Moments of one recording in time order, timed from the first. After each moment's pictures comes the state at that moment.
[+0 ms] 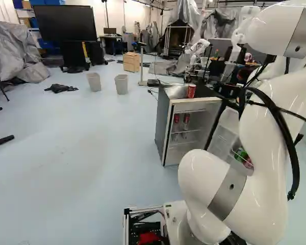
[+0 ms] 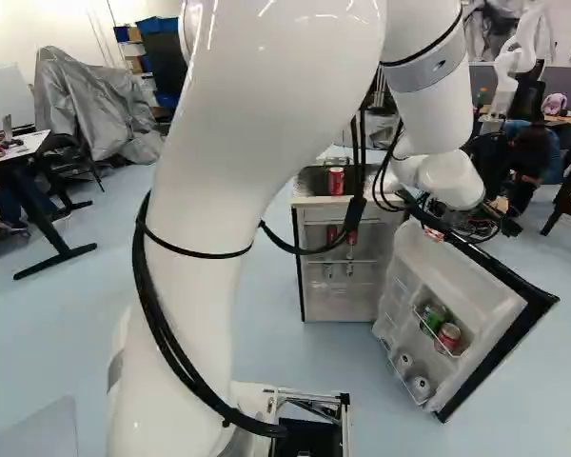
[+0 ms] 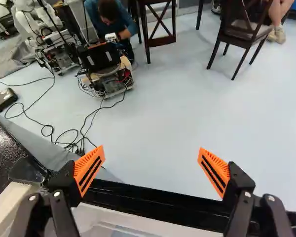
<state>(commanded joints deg) -53.1 -28.5 -69.9 -2.0 12.0 10.8</state>
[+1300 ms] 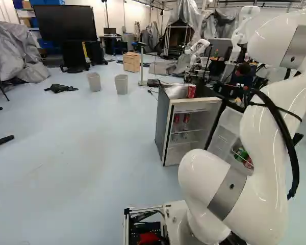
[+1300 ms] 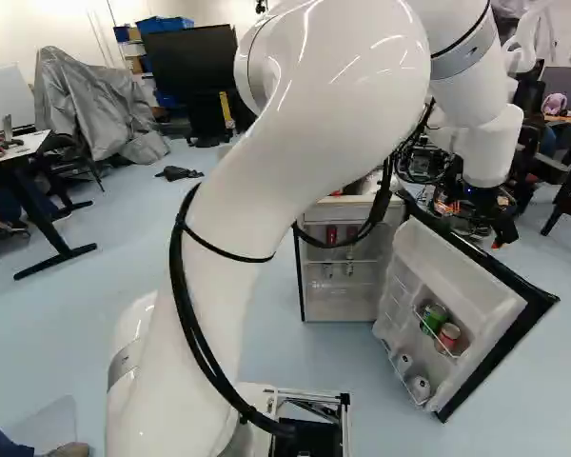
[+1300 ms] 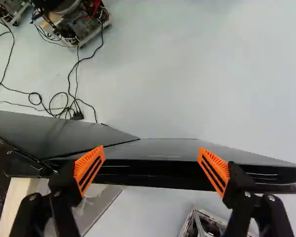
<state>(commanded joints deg) -54.4 -36.3 -89.8 5.3 -27.3 10.8</state>
